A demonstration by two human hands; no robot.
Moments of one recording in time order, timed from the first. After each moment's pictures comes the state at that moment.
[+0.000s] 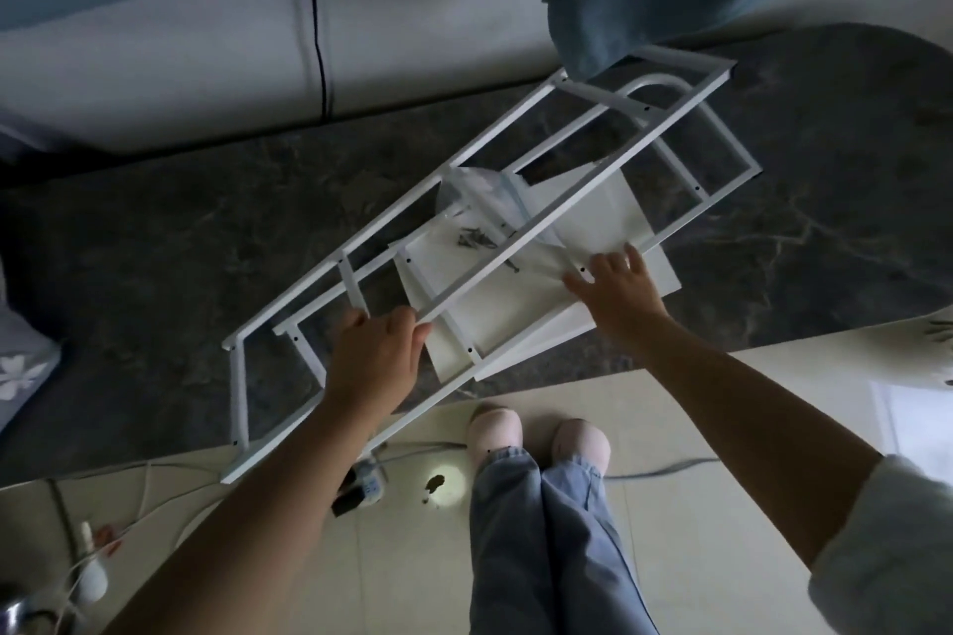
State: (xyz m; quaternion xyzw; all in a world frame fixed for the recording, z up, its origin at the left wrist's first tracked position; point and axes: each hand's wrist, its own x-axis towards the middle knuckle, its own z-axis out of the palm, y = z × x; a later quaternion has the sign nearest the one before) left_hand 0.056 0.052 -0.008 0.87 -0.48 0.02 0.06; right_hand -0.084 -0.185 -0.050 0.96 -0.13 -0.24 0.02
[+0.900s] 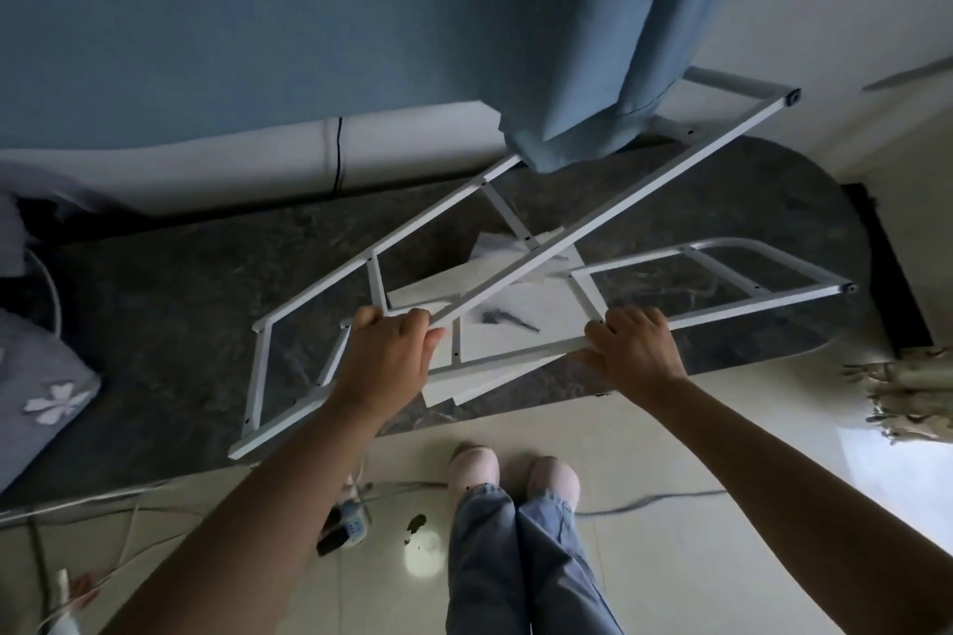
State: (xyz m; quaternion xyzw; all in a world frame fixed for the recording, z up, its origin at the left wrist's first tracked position) left_hand 0.052 0.020 0.090 0.85 -0.51 0.10 0.12; right_hand -0.132 -0.188 0.070 0.99 -0.16 0.00 -0.01
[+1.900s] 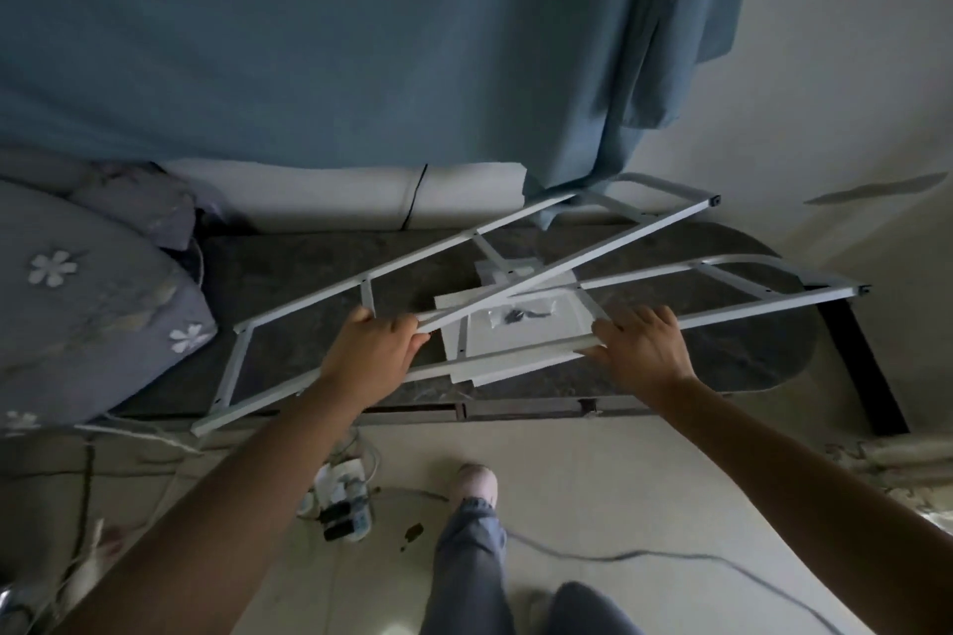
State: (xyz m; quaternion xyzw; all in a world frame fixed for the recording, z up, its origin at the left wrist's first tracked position) left_hand -0.003 0.124 0.223 0.83 -0.54 0.15 0.03; right_hand -0.184 -0.129 0.230 0.99 -0.14 0.01 0.06
